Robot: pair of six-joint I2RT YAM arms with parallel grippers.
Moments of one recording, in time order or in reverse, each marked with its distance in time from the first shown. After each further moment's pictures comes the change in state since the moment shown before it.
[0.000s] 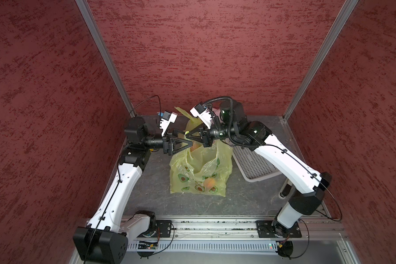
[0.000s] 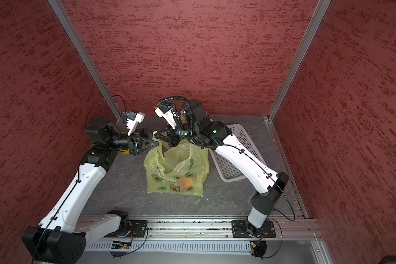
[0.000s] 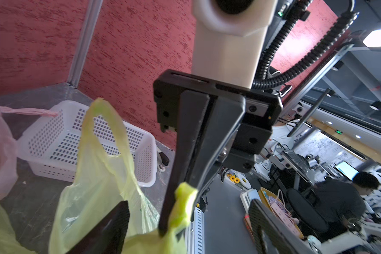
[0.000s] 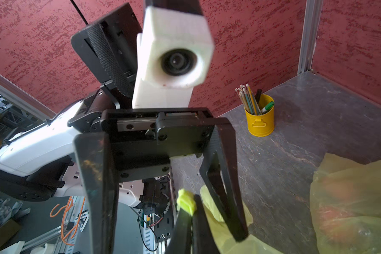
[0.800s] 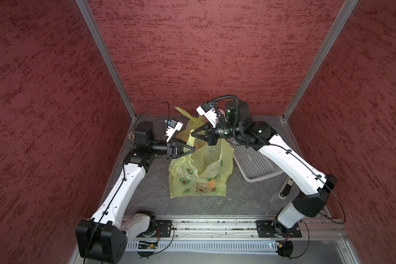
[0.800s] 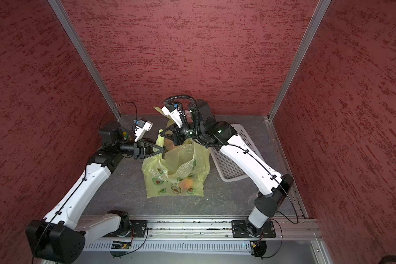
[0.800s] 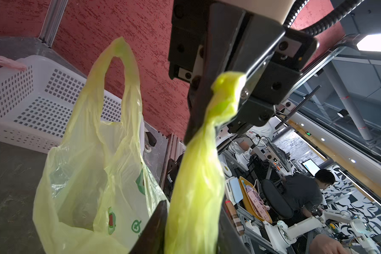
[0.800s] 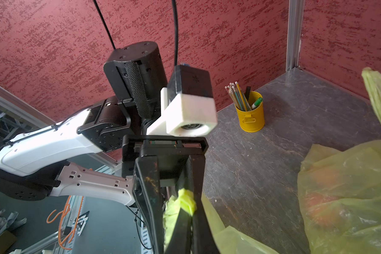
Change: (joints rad) left arm -0.020 0.007 -0.095 -0.115 0.025 0.076; right arm -0.060 -0.056 -0.073 0.024 -0.006 0.013
